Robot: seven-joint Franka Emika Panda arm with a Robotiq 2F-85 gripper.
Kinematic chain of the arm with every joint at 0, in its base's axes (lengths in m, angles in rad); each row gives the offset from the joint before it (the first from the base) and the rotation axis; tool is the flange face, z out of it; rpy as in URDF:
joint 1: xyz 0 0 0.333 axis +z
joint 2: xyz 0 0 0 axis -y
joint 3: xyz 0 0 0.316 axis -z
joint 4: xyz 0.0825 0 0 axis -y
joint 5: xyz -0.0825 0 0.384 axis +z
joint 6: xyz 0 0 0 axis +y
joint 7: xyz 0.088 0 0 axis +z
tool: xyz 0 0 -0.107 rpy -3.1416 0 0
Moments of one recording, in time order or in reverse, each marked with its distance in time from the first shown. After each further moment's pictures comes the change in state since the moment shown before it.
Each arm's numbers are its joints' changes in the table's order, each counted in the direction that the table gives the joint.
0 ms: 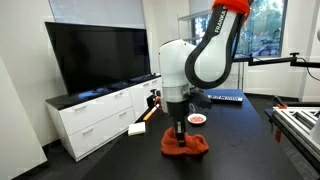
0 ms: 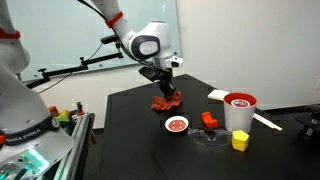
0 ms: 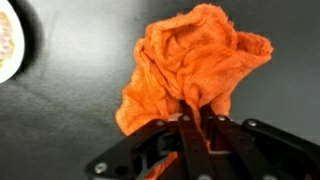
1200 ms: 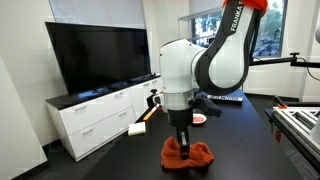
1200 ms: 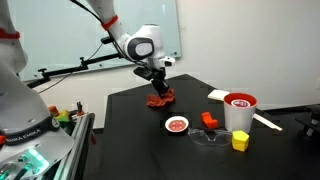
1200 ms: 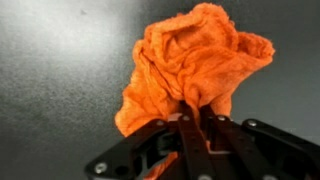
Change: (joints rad) arm 0.074 0.001 -0.032 -0.027 -0.007 -0.039 0.004
